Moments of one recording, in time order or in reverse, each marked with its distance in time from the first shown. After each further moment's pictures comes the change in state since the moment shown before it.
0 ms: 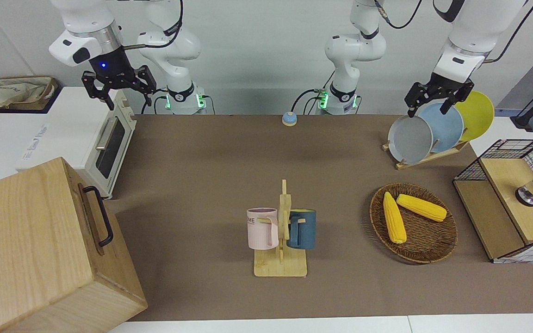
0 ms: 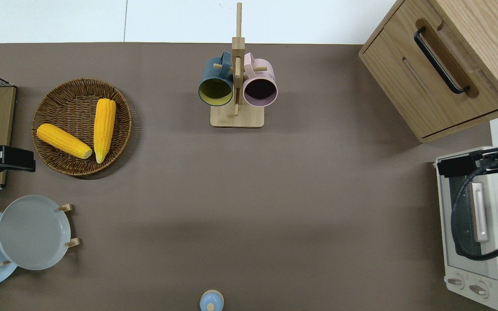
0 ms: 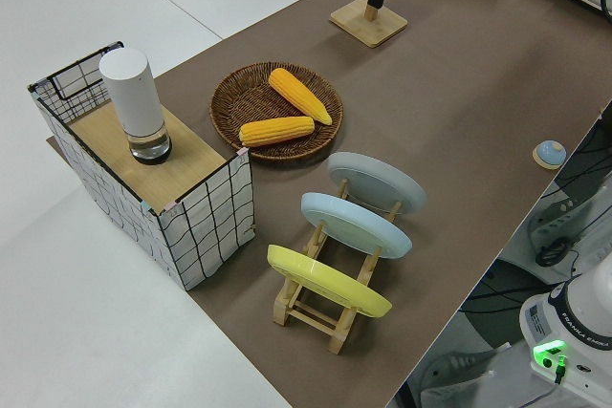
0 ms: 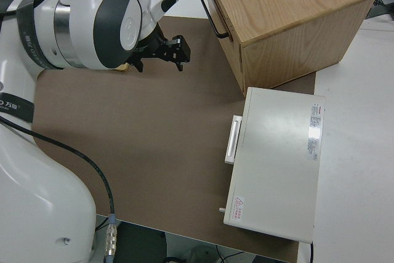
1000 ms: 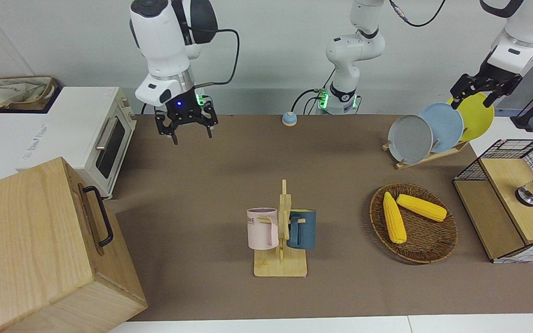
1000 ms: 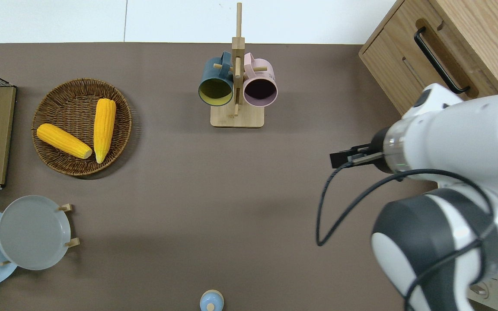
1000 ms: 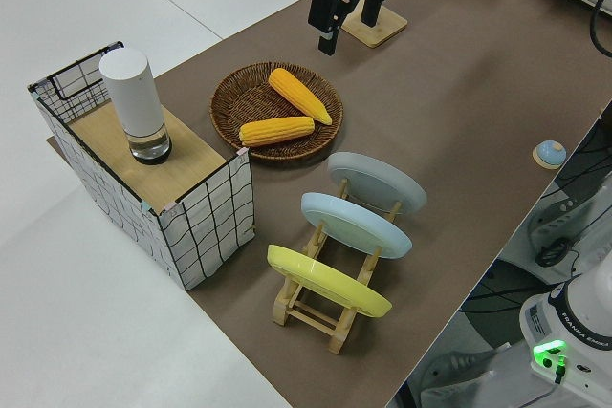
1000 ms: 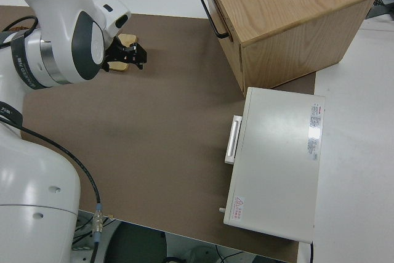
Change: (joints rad) left arm 0.204 -0.002 0.064 0.007 -0.005 0.001 0.326; right arm -0.001 0.063 0.259 -0.230 0.017 0.431 0.191
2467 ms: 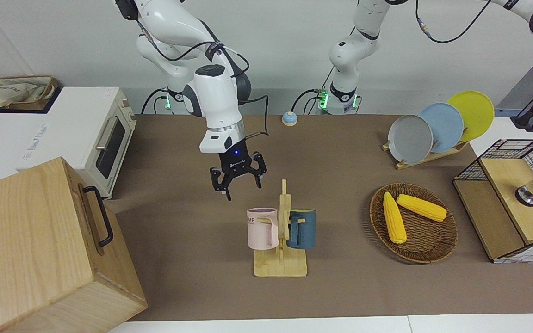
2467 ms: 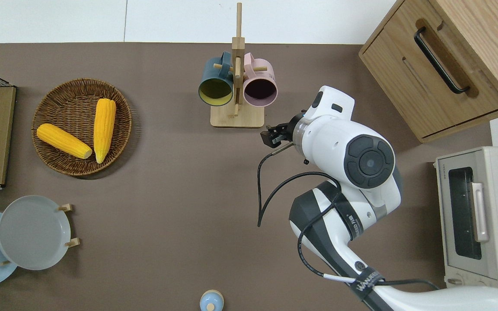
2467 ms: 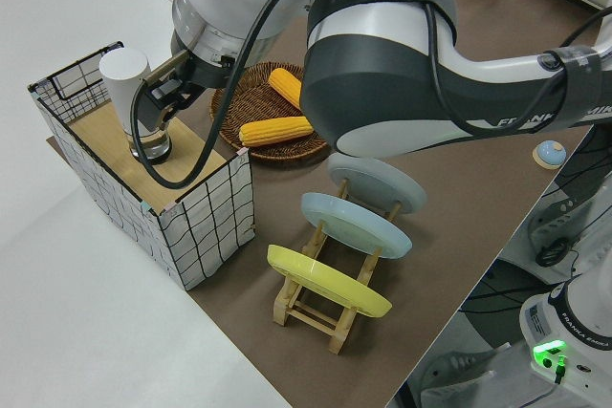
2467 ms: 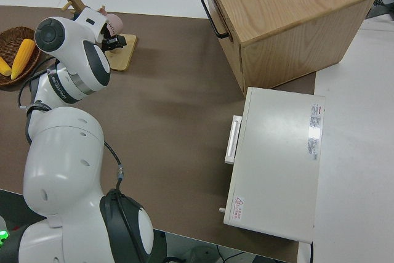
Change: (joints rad) left arm 0.360 0.170 0.006 -0.003 -0.404 0.533 0.427; right arm 0.074 0.318 0.088 0.011 -0.304 0.624 0.063
